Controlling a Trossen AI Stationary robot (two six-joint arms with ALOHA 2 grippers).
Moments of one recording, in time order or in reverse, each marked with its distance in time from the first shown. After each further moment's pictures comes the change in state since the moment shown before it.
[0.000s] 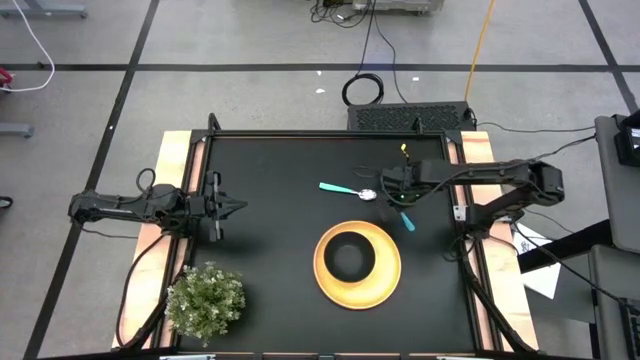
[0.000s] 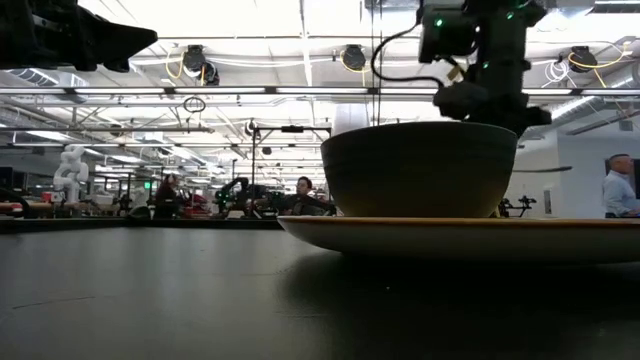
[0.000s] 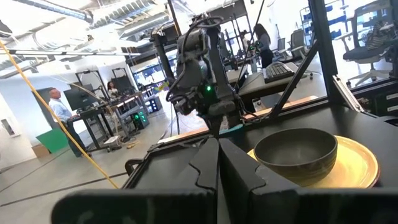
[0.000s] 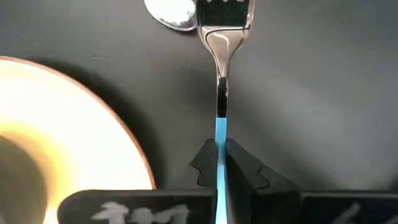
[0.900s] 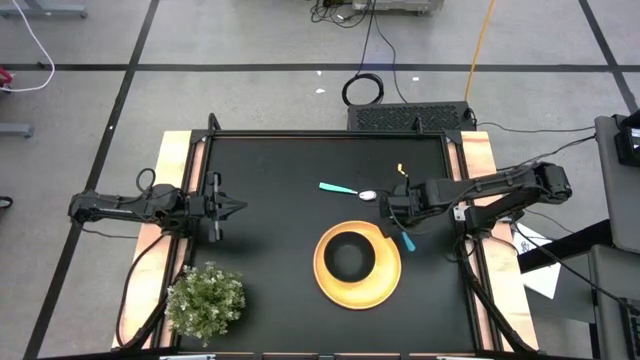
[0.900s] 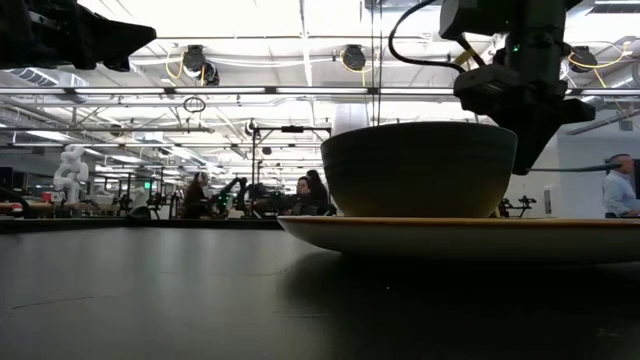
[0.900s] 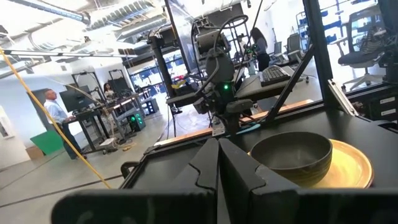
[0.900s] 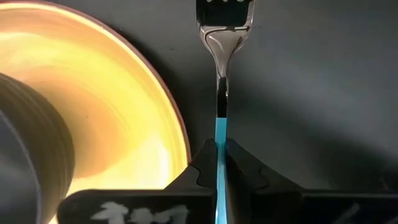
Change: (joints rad) left arm 0.000 0.000 0.000 0.008 0.015 -0.012; right arm 0.219 -0.046 -0.074 0.040 -0.005 0.279
